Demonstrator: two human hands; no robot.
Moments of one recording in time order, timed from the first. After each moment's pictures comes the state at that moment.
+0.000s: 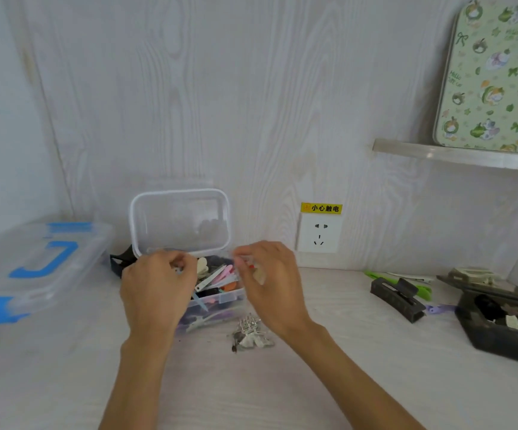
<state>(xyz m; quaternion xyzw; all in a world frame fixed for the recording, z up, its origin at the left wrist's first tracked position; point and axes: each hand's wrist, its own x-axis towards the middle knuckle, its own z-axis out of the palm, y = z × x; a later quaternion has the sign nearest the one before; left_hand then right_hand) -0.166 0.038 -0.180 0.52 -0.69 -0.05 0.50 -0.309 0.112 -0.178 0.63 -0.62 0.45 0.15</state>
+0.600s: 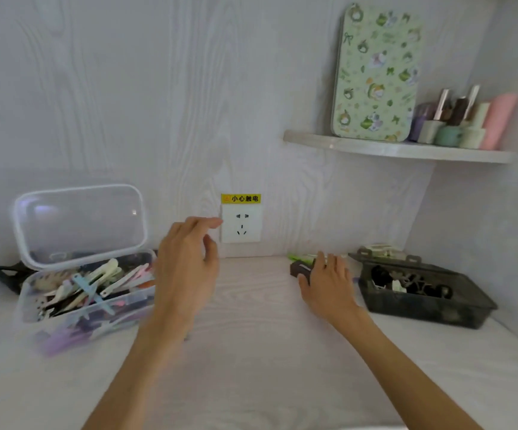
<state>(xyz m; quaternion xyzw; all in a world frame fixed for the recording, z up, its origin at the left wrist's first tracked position) -0.280 0.107 -0.155 0.29 -0.80 -0.07 0.52 -0.470 0.221 -0.199 0.36 -0.92 0.10 0.08</state>
